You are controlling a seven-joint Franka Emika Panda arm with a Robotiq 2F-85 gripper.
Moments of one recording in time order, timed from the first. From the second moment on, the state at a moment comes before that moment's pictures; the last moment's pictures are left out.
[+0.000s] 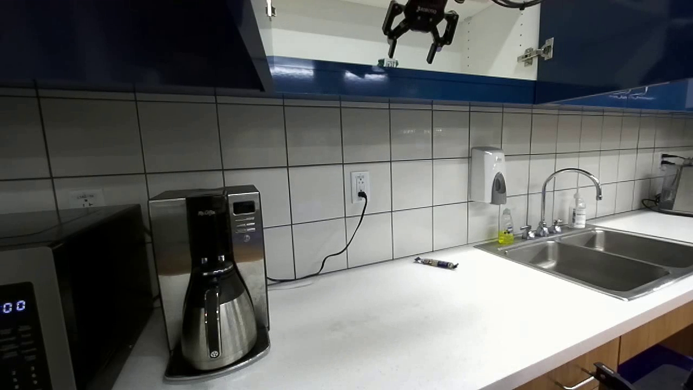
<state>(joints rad) 0.00 -0.53 0.15 -2.02 -0.13 2.20 0.42</state>
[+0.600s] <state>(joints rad) 0.01 -0.64 0.13 -2.38 0.00 2.30 0.38</state>
